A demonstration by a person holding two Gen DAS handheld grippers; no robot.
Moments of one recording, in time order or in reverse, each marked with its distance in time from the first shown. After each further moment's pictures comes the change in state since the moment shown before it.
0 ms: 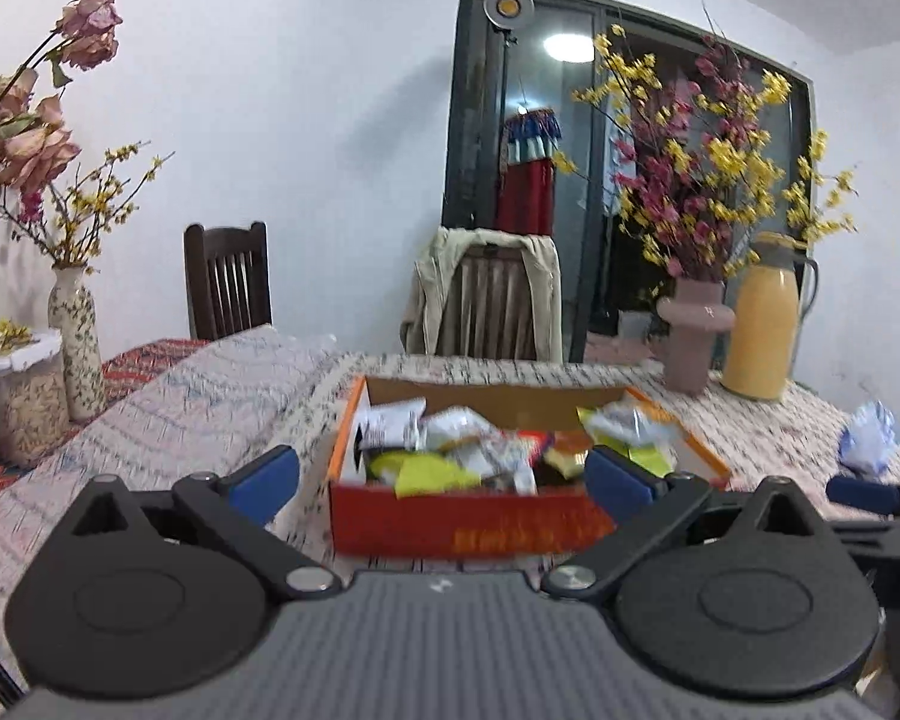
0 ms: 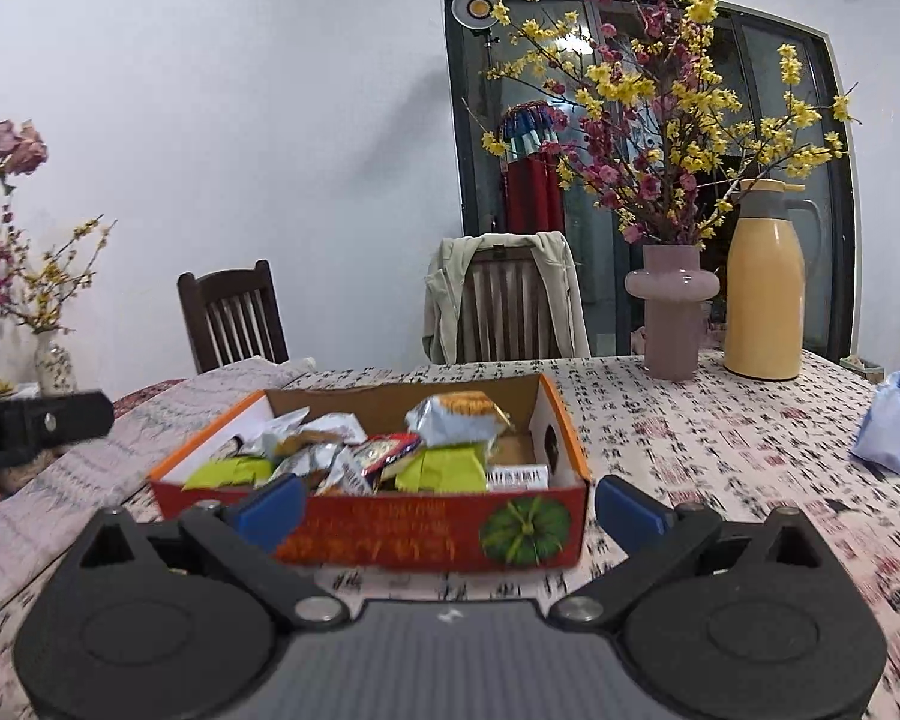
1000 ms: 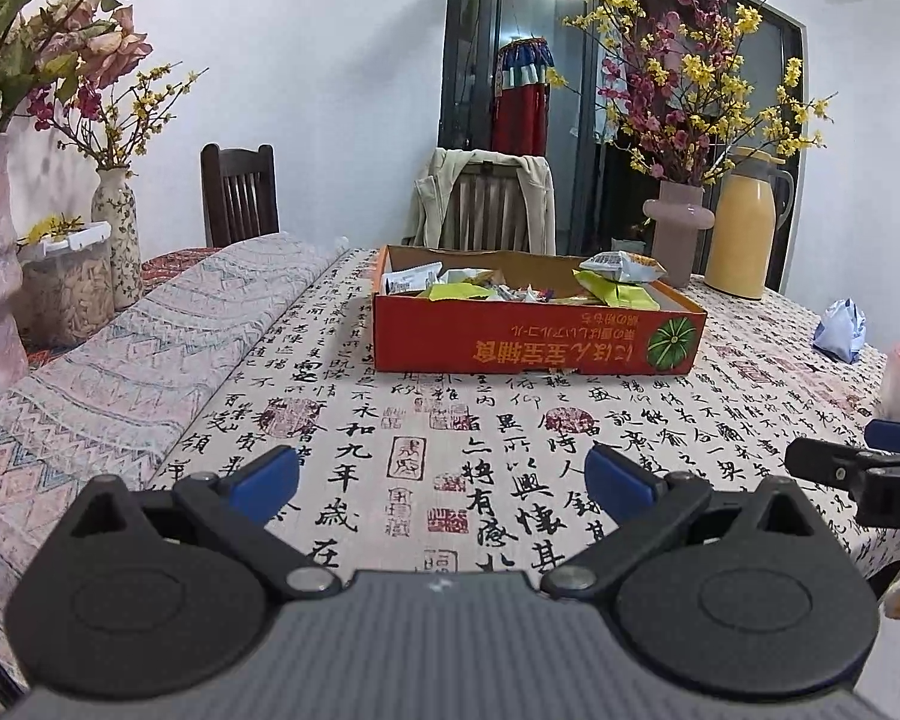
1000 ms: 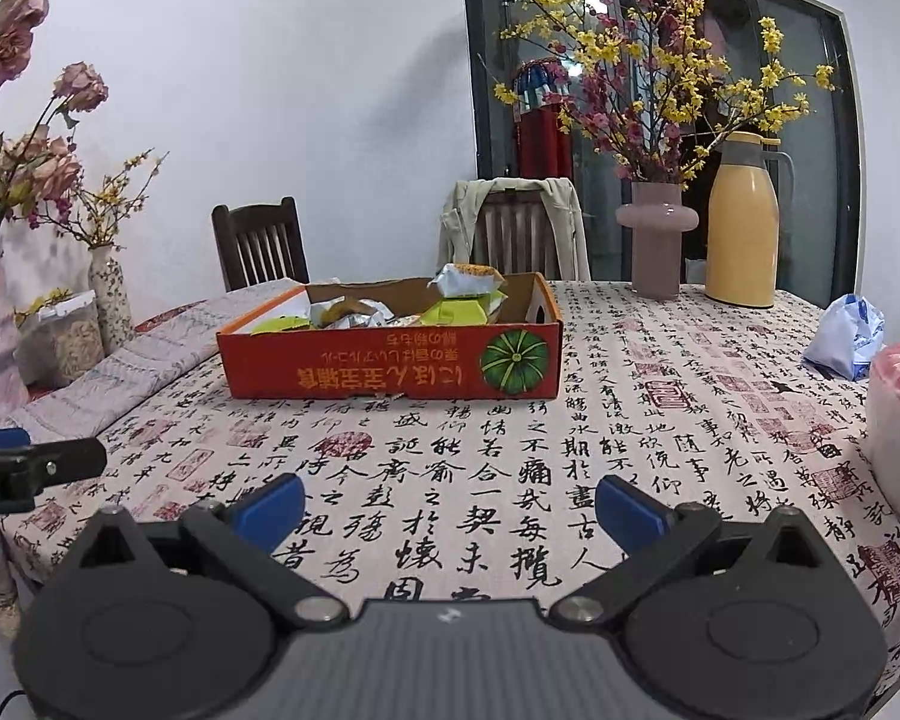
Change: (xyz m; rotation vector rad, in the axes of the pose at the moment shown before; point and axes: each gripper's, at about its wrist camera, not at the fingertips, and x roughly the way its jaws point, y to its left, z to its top) left arm -0.073 0.026 -0.075 0.015 0.135 -0.014; right arm -0.096 0.002 -0.067 -0.032 0.110 0.017
